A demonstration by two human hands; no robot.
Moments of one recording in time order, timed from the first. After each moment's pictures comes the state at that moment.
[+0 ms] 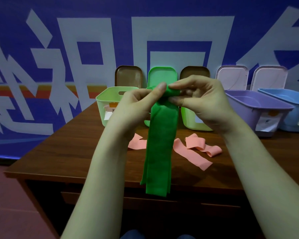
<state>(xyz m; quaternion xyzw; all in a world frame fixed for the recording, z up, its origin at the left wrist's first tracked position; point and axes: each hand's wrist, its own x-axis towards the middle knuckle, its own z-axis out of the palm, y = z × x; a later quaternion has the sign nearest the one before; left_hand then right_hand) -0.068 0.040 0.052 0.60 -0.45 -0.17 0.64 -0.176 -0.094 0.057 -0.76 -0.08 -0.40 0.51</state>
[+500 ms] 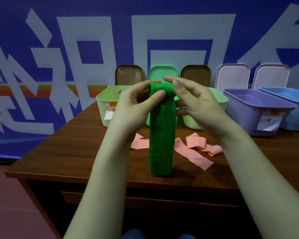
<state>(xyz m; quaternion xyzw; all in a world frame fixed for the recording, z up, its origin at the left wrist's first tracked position) -0.068 0.038 0.046 0.54 -0.48 -0.11 0.69 -0.173 -0.085 0.051 -0.77 0.01 -0.34 0.54</state>
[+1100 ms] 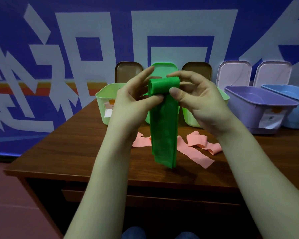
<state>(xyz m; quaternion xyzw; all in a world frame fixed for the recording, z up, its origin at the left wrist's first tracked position) -0.065 0.038 0.042 0.52 -0.45 -0.10 0.72 -0.172 -0.088 0.051 -0.73 -0.03 -0.36 0.58</state>
